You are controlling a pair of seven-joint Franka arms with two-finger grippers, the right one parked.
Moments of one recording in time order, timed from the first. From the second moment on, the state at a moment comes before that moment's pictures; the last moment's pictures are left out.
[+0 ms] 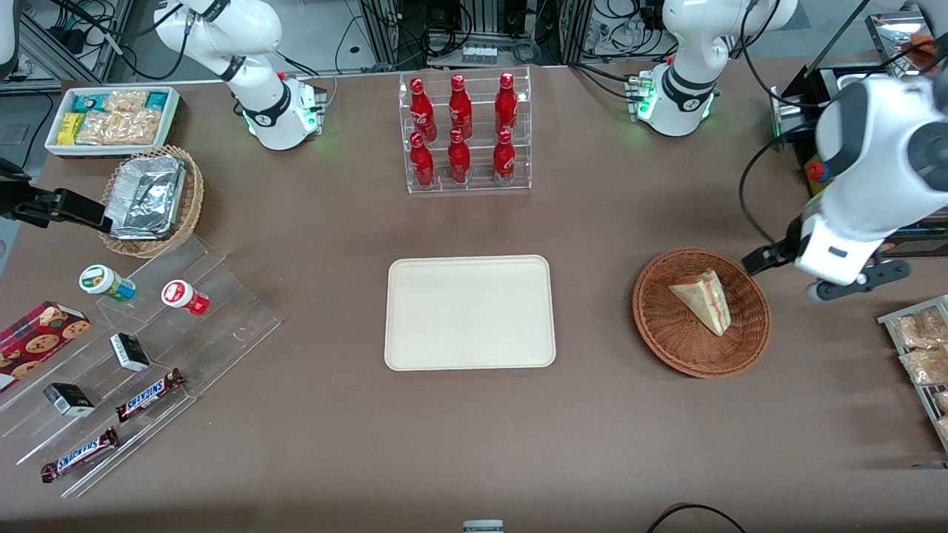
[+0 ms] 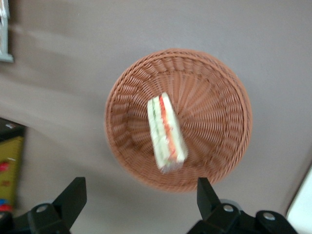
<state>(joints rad) 0.00 0.06 -0.08 -1.99 0.09 1.99 -0.50</state>
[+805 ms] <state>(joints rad) -0.05 0.14 -0.08 -2.32 0.09 2.51 -0.91</state>
